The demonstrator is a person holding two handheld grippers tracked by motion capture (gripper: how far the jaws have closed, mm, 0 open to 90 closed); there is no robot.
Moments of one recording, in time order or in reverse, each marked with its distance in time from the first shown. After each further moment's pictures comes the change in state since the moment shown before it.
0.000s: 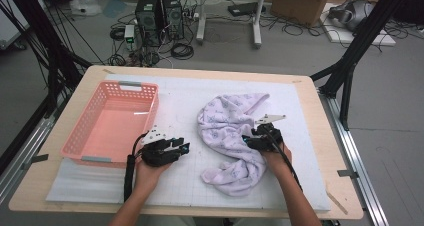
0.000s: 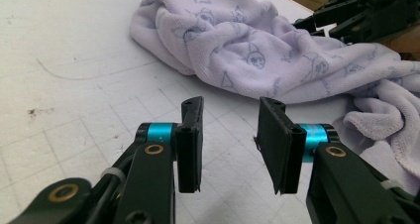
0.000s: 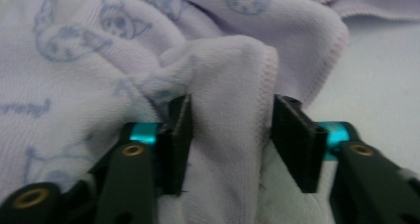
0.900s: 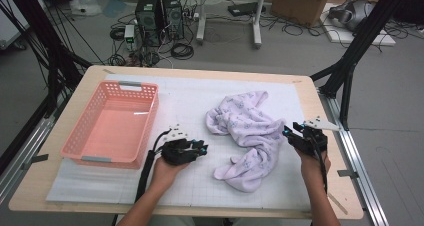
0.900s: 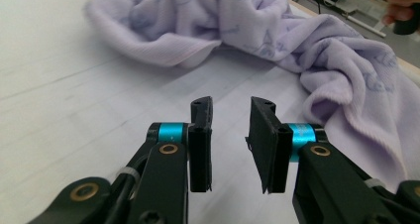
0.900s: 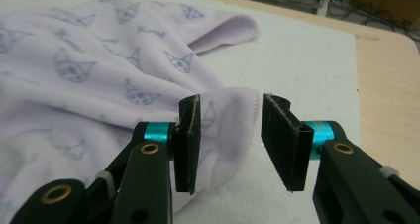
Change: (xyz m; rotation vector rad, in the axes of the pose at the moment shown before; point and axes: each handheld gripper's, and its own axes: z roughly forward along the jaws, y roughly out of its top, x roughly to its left) left arm -0.036 0.017 0.057 0.090 -0.119 0.048; right arm -0.042 -0.040 -0.101 -0.248 -0.317 0.153
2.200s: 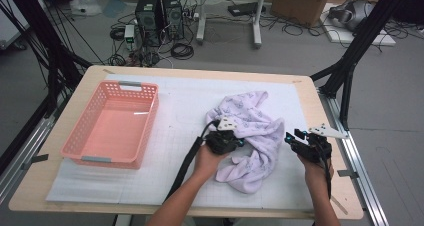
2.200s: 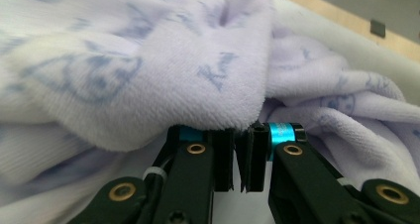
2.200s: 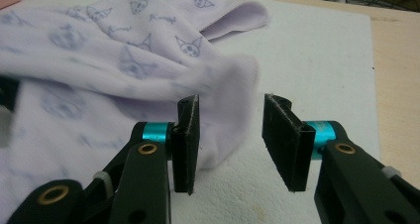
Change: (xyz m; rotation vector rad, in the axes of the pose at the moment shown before) left arm -0.036 0.045 0.080 0.067 0.021 0.085; right arm -0.007 -0.018 -0.007 0.000 0.057 0.056
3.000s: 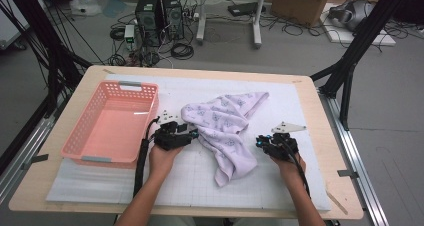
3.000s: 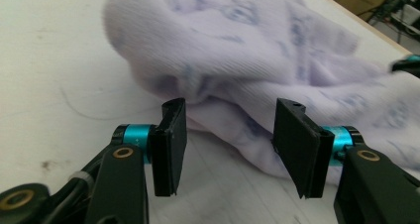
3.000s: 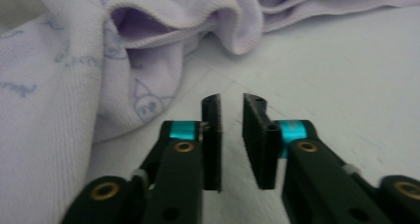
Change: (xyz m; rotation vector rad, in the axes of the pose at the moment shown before) left arm 0.070 -0.046 -0.100 -0.103 0.228 -0.232; right arm 0.061 0.006 0.059 0.167 0.227 -0.151
